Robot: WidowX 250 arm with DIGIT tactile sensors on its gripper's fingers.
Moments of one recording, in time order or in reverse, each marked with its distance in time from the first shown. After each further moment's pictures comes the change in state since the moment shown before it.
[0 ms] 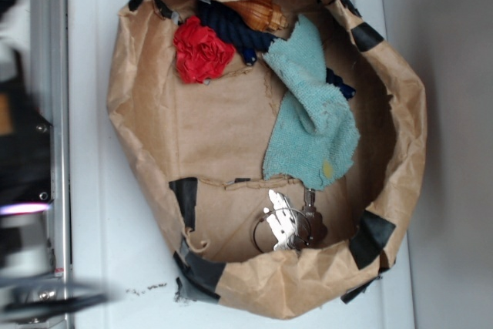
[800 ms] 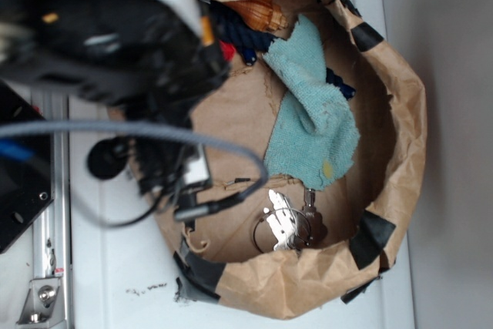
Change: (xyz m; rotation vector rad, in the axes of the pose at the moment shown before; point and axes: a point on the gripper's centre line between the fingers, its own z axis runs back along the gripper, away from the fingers) arm 0.050 0.032 -0.064 -0.046 -0.085 0.071
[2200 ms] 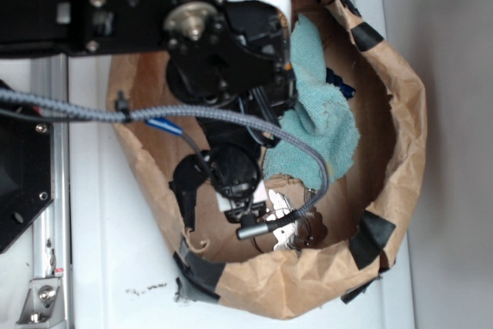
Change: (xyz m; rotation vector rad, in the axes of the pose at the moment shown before) arm 0.019 -0.027 -0.044 -0.206 0.060 0.023
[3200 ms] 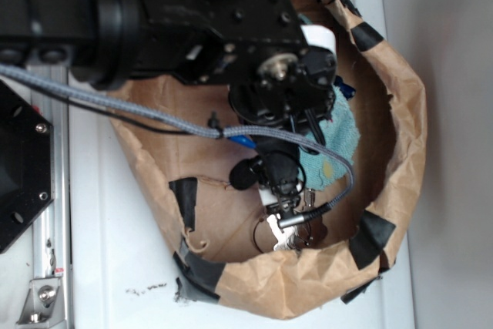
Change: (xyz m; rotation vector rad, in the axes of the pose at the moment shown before) arm 0.024 0.010 -0.054 0.043 0.037 0.024
